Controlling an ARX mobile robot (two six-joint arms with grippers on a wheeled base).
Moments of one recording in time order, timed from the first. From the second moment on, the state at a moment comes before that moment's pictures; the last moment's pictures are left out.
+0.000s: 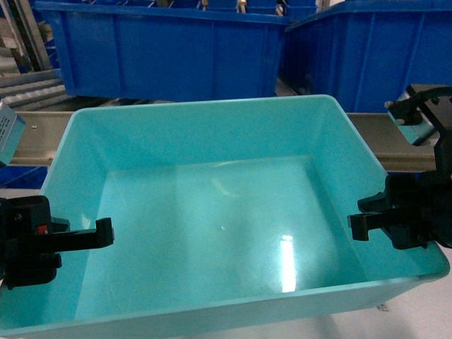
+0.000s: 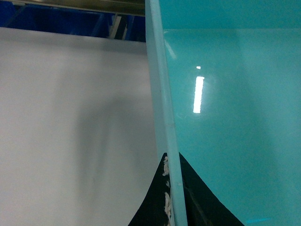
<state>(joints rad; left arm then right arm) -0.35 1.40 0.43 0.35 -0.29 -0.31 0.26 1.67 0.66 0.42 -0.16 0.05</state>
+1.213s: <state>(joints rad) -0.35 1.40 0.43 0.35 -0.29 -0.31 0.26 1.67 0.66 0.42 -0.16 0.05</state>
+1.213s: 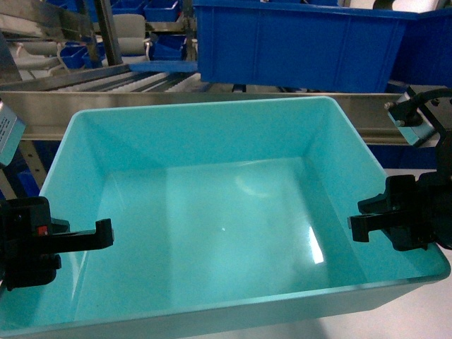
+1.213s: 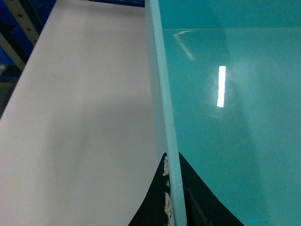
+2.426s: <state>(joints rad) -0.35 1.40 0.43 0.35 -0.29 -0.31 0.26 1.67 0.66 0.42 -0.16 0.05</state>
